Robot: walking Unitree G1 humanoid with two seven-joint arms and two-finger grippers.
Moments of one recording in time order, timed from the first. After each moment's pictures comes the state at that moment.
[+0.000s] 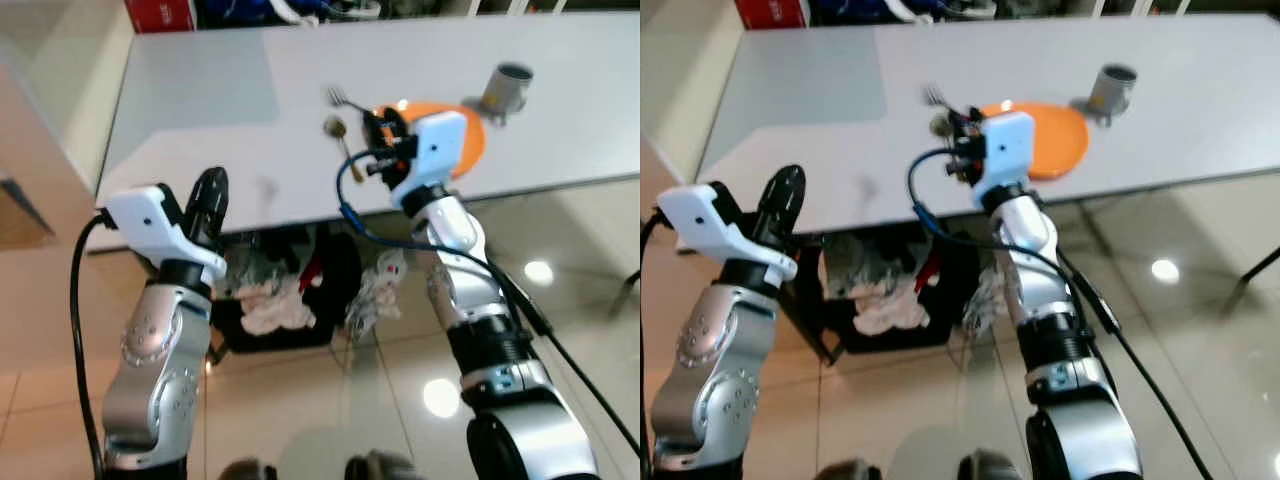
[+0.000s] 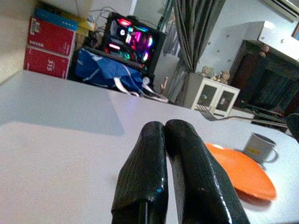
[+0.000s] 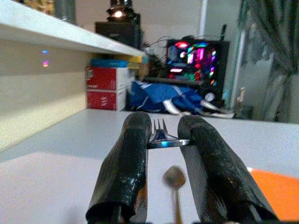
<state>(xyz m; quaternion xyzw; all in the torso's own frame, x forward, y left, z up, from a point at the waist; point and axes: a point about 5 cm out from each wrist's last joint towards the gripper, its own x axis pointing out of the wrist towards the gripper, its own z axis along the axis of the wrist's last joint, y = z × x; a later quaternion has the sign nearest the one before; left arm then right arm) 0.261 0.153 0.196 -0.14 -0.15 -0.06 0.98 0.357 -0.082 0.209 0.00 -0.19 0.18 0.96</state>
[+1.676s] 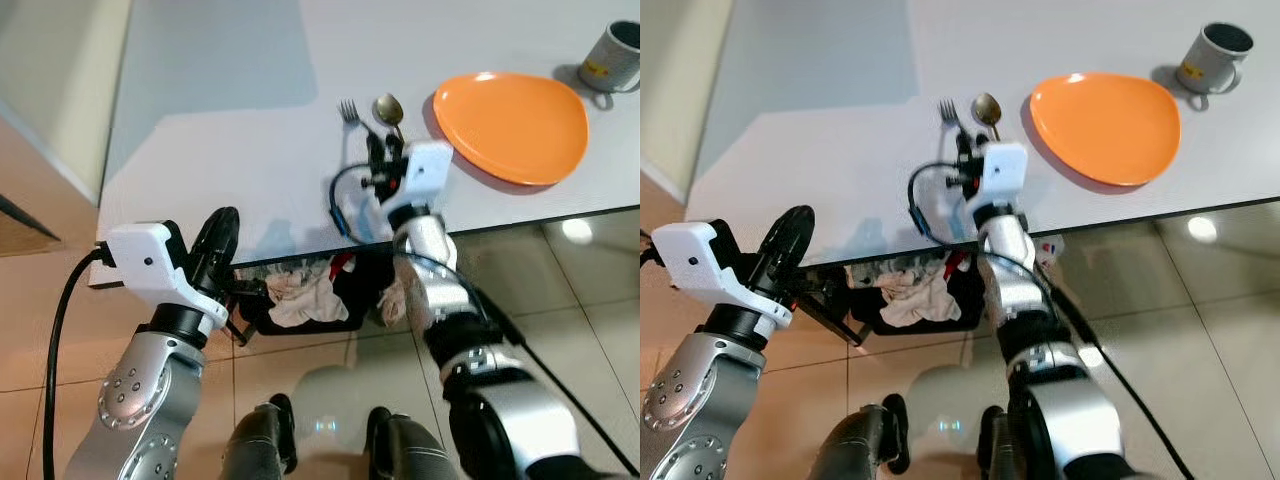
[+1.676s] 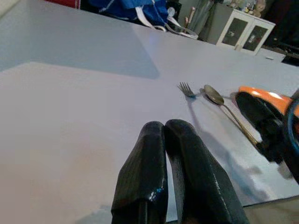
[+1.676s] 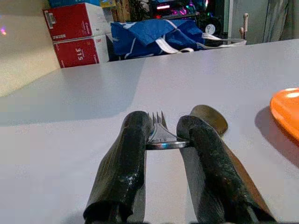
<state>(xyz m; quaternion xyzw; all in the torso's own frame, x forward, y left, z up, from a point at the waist) 0.214 0.142 0.193 -0.13 -0.07 -0.09 0.98 0.371 -0.077 0.177 0.04 -0.17 0.11 0.98</state>
